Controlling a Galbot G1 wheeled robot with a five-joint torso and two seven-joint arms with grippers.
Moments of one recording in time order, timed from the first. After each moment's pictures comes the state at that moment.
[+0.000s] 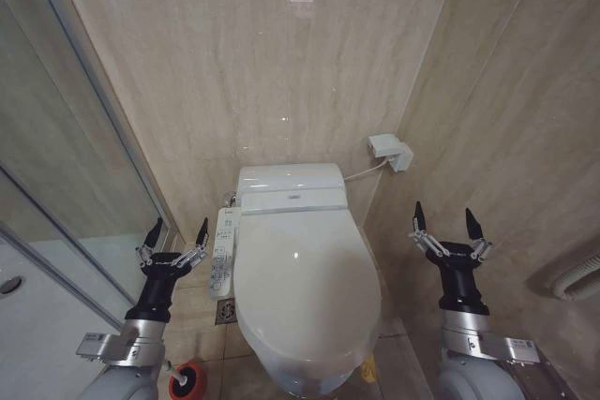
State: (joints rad) left arm 1.54 -1.13 -0.51 -2.24 -0.48 -0.24 -0.15; right arm -1.55 1.32 0.61 2.23 0.33 0.42 0.19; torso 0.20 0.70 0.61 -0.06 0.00
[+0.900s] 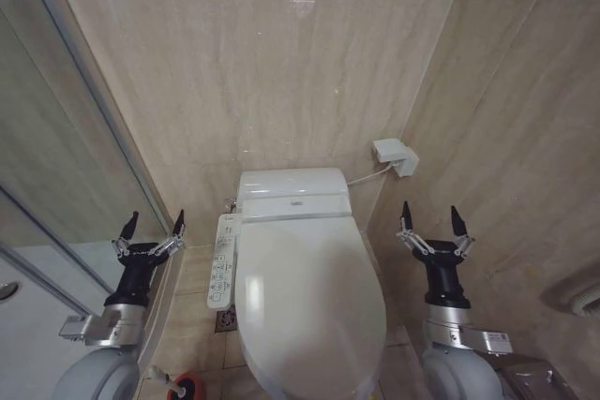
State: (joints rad) left arm 1.47 -1.07 -0.62 -2.13 -0.53 -0.24 -0.14; right arm -1.49 1.34 0.59 2.14 0.28 0.47 0.15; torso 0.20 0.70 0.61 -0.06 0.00
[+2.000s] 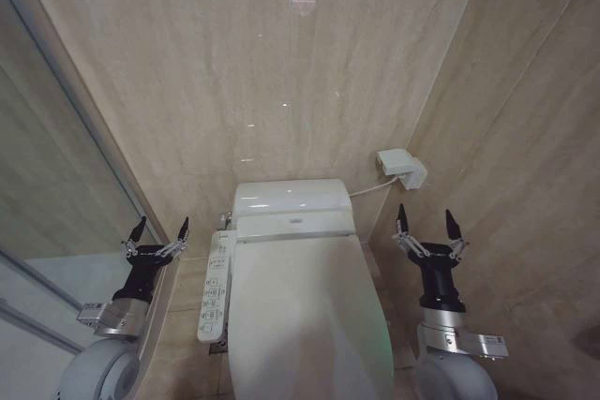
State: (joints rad) left arm 1.41 -1.03 -0.59 -2.00 -0.53 -0.24 -0.10; right arm -1.51 1.36 0.54 2.16 0.28 0.47 0.17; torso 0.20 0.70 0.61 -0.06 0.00
